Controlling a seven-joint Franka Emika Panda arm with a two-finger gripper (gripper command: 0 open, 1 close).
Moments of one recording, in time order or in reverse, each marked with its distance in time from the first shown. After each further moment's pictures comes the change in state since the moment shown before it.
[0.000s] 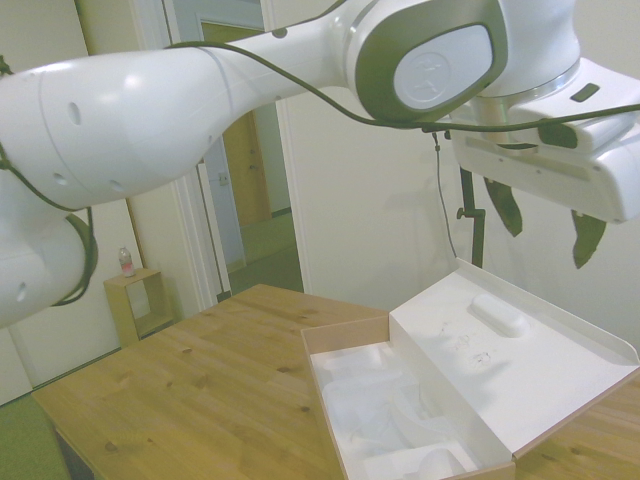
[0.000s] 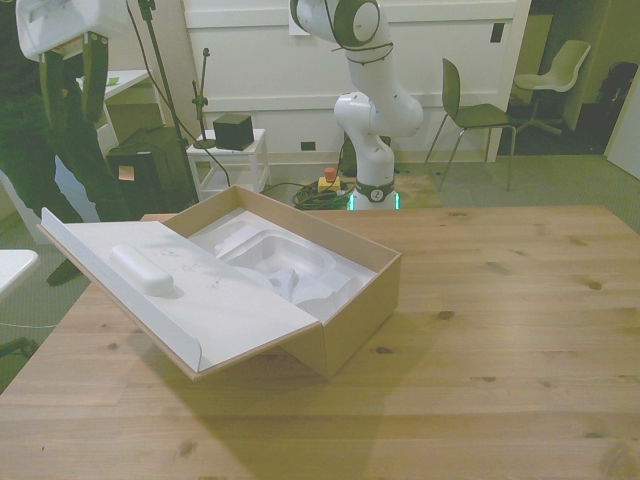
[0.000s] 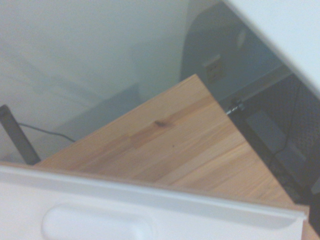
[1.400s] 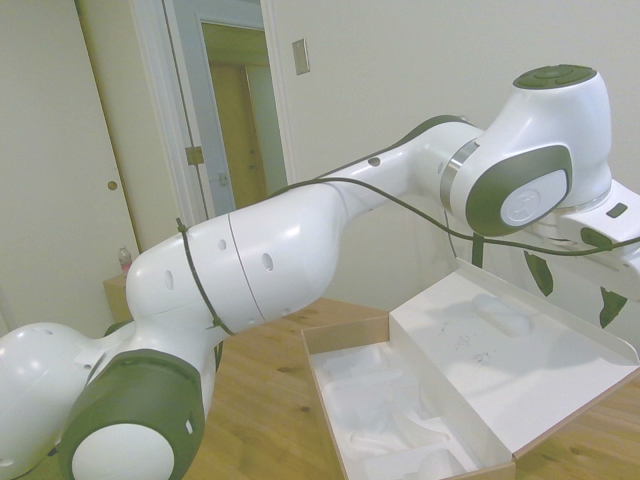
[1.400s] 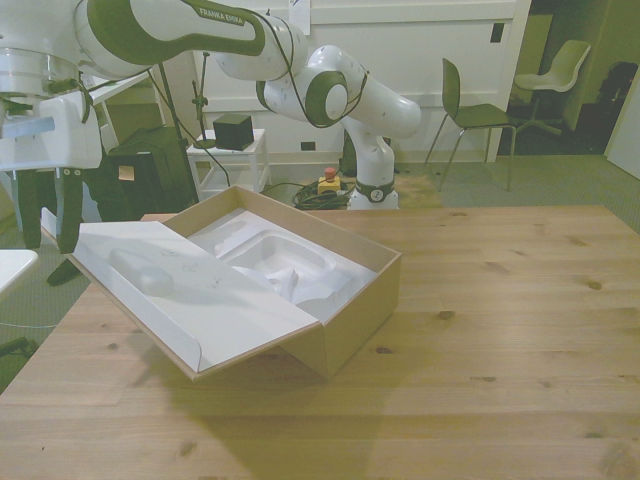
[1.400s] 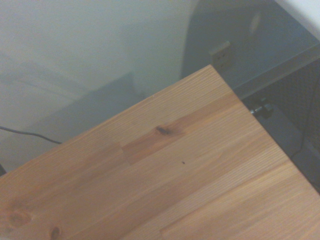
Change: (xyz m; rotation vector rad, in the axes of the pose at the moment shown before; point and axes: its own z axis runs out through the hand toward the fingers) arm 0.007 -0.033 0.166 -0.051 -0.043 -0.013
